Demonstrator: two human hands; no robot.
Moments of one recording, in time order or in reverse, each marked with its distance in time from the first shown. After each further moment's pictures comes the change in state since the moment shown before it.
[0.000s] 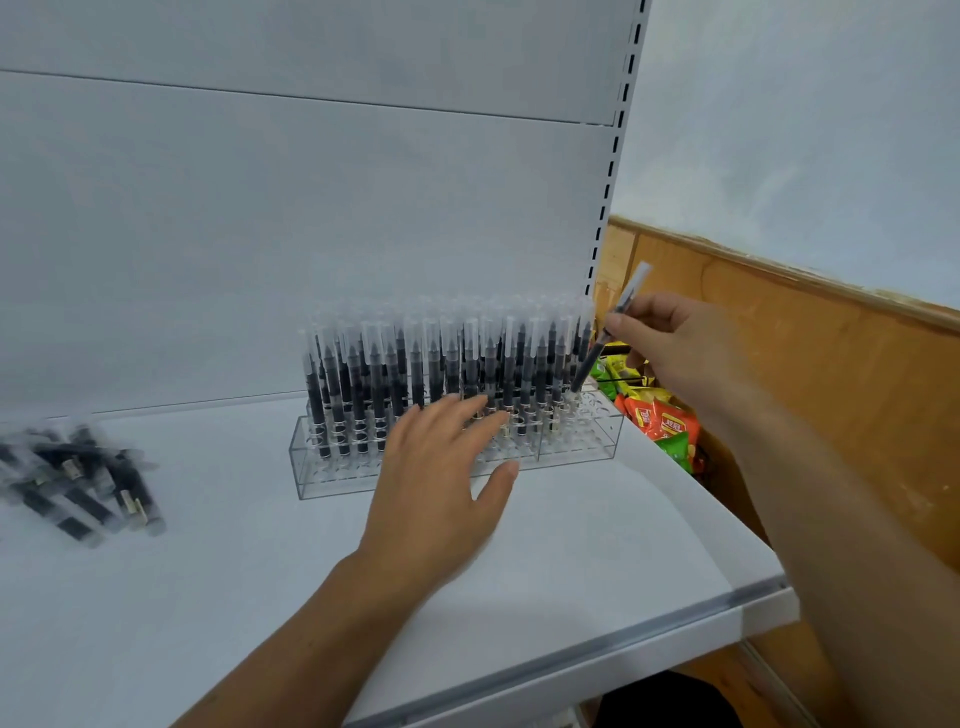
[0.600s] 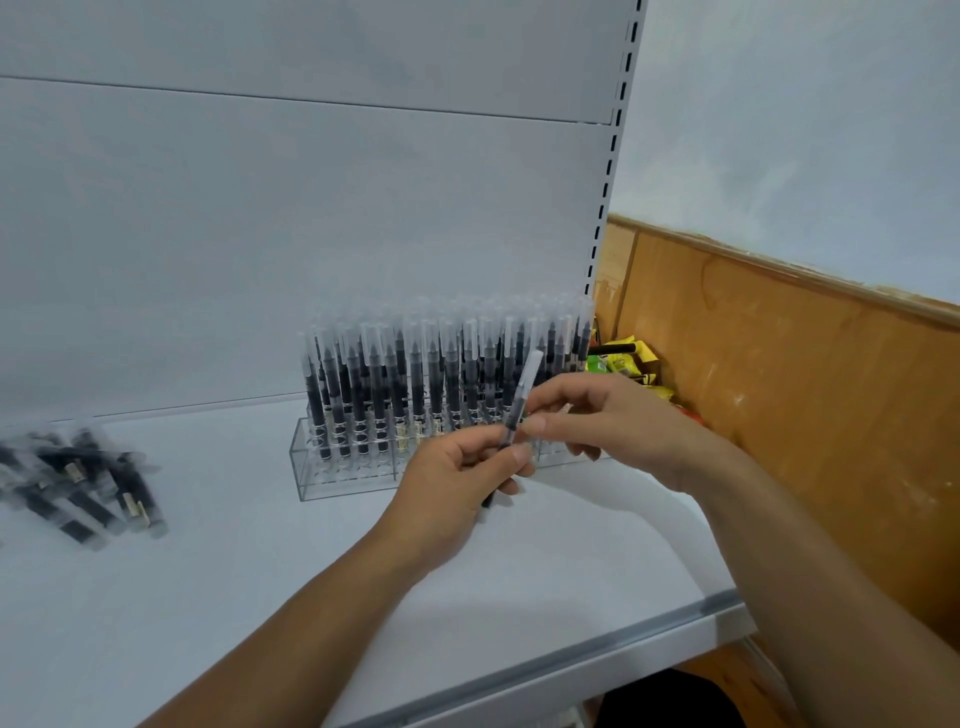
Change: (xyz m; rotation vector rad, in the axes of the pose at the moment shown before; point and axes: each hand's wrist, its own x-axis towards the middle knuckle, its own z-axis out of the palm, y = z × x) left_hand 0.010 0.003 0.013 -1.220 -0.159 -0.341; right_hand -0.040 -0.005 0.029 -0.041 -0.614 0.076
